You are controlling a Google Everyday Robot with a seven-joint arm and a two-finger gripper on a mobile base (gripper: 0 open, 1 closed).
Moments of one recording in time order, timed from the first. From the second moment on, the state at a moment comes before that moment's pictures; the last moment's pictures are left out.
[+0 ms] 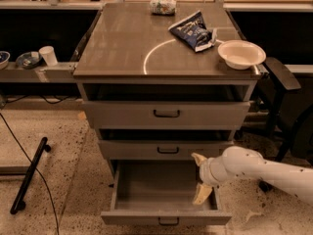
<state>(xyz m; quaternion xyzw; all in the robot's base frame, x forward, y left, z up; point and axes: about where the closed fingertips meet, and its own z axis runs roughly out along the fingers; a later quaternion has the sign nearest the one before) 0.521 -0.153 0.429 -0.66 0.70 0.10 0.25</state>
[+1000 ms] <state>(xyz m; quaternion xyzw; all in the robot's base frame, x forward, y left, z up) 0.506 -0.151 0.352 -0.68 0.69 0.12 0.22</state>
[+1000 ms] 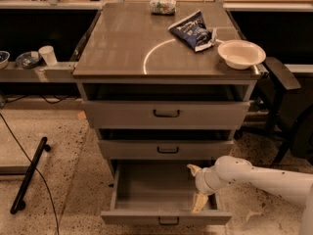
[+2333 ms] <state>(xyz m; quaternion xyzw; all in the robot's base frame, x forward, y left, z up) 0.437 -0.179 0.205 -0.73 0.65 0.13 0.14</state>
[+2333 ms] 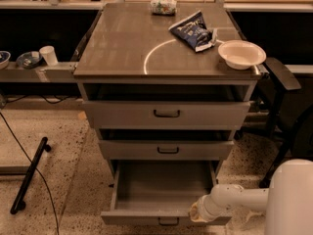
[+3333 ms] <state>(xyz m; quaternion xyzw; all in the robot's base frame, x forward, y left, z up) 0.436 -0.176 0.207 -0.73 0.65 0.13 0.14</state>
